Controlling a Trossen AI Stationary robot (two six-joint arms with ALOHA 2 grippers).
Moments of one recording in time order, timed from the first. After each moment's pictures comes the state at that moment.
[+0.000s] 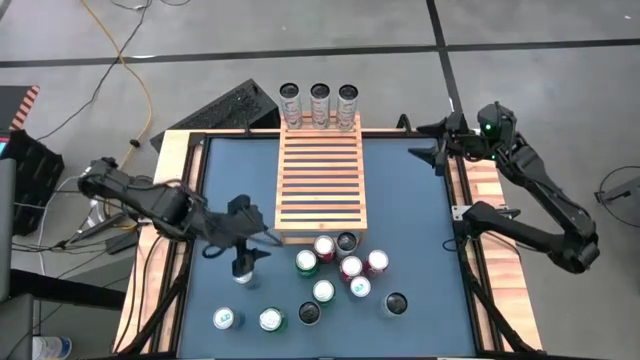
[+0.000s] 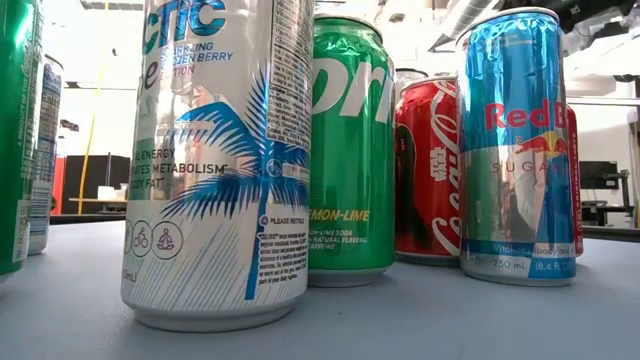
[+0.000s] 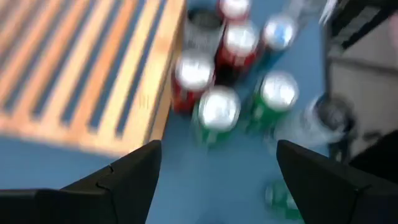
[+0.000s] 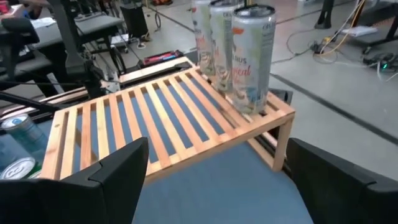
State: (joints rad) left arm -0.40 1.24 1.34 -0.88 -0.28 -0.54; right arm -0.92 0.70 0.88 -0.49 -0.50 -0.05
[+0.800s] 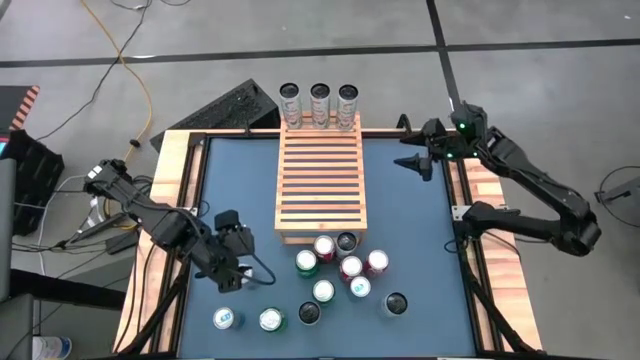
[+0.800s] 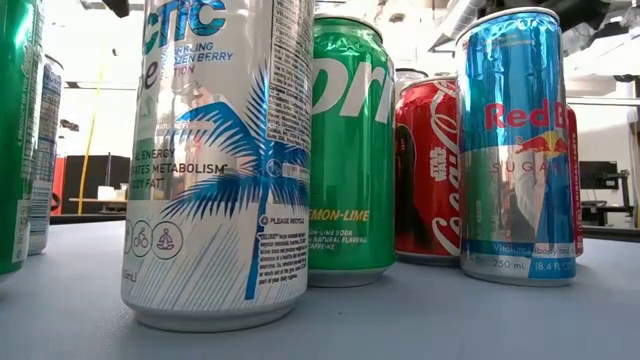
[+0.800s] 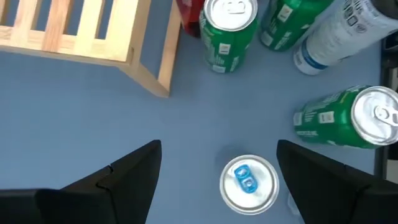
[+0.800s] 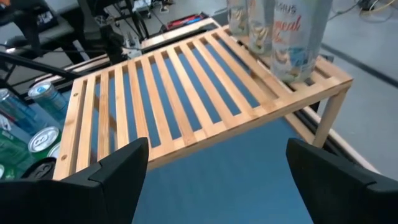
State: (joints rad) left arm -0.58 1.31 1.34 -1.12 -0.33 -0.66; right arm -0.80 0.84 0.88 -0.50 -0.50 -0.05
